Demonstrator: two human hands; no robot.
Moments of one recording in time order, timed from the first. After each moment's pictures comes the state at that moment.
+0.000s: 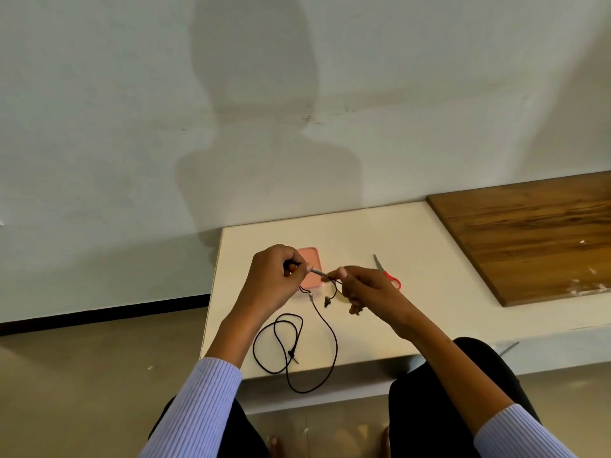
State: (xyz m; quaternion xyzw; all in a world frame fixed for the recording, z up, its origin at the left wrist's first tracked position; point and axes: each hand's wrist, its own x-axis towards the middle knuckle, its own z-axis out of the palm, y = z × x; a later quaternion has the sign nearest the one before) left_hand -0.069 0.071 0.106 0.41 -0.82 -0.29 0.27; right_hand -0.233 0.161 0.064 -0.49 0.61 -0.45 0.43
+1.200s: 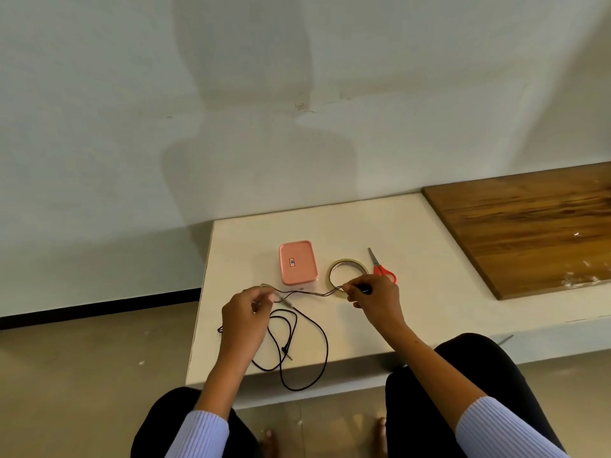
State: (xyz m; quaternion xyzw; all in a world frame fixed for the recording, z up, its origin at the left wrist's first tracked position) left_hand -0.035 0.085 0.033 0.54 -0.70 -0.35 0.29; right_hand -0.245 0.146 -0.009 -0.34 0.77 -0.45 0.28
